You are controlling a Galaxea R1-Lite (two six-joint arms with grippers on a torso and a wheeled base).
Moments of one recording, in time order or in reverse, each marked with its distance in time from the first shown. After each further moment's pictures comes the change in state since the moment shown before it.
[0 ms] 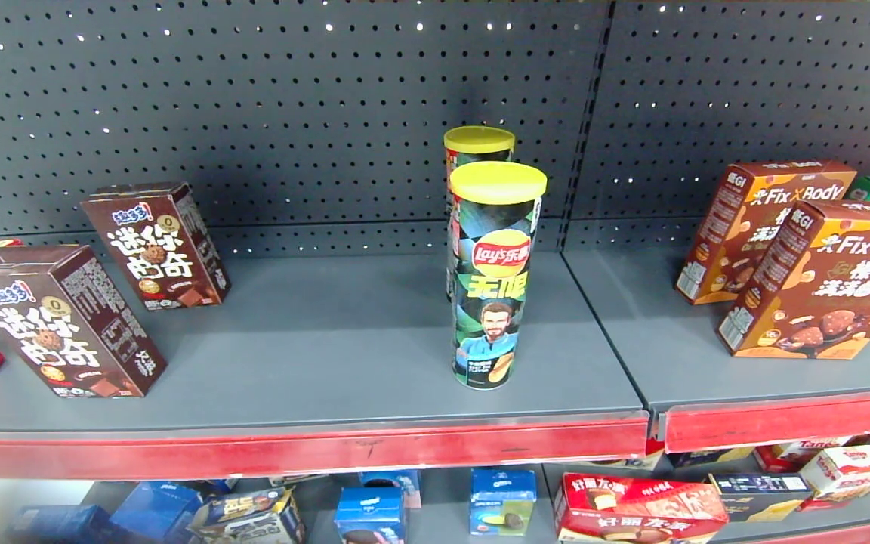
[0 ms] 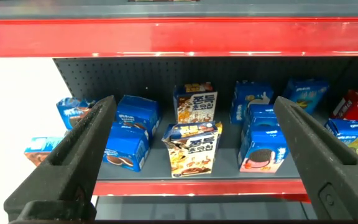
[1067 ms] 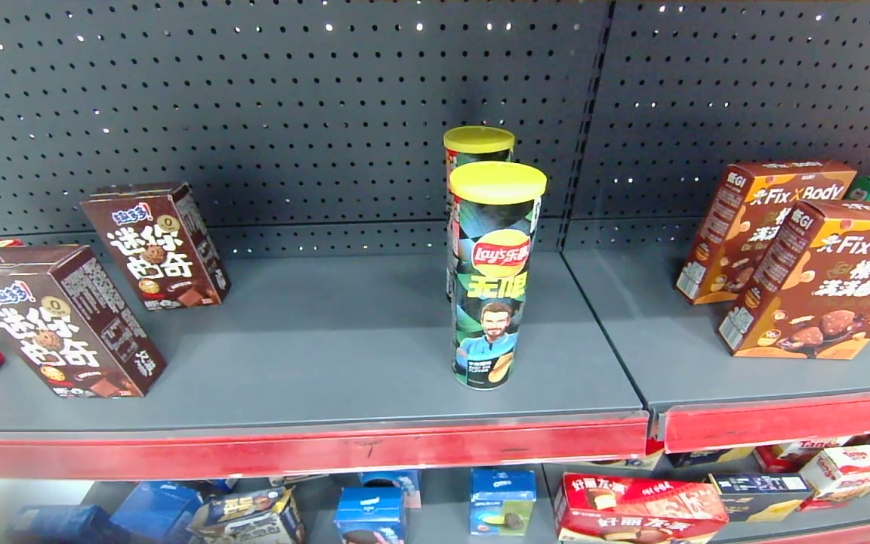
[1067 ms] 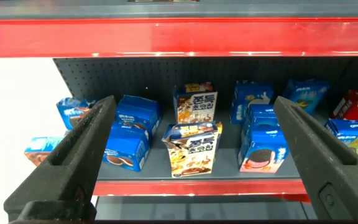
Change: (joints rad) left arm 0.000 0.000 0.000 0.000 0.000 0.000; right arm -0.002 -0.001 0.004 0.057 0.159 0.019
